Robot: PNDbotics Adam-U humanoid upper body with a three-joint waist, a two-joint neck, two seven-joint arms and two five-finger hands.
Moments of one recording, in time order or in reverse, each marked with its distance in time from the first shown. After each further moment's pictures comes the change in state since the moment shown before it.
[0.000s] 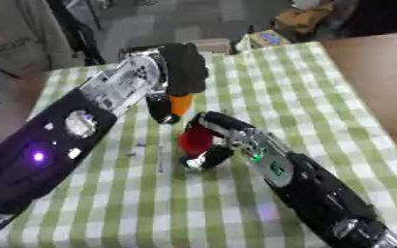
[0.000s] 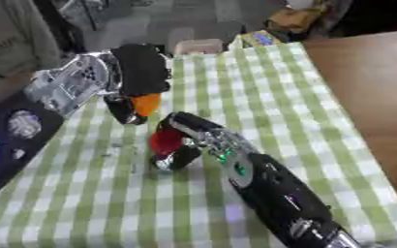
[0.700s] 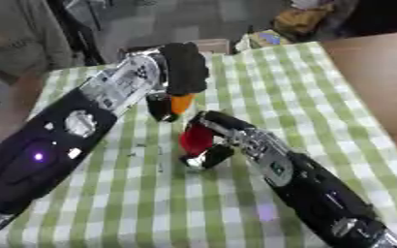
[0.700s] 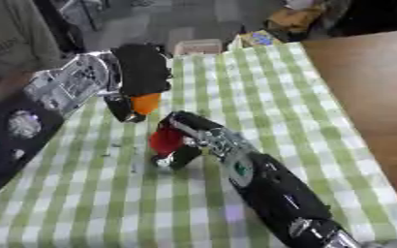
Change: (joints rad) left arm 0.000 0.000 0.001 -0.006 0.005 0.005 -0.005; right arm -0.003 0.001 -0.011 0.009 0.006 -0.008 -0.011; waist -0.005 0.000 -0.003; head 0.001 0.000
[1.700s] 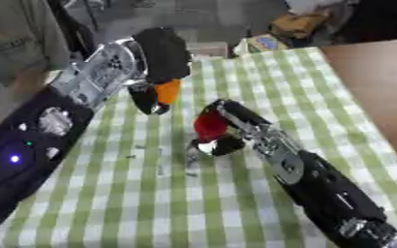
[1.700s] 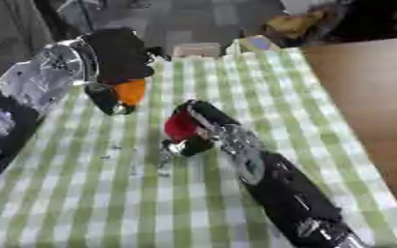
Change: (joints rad) left arm 0.081 0.062 0.145 -0.103 0.028 0.041 -0.041; right arm 0.000 -0.035 -0.076 0.022 0.030 0.038 -0.221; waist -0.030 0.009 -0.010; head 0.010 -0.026
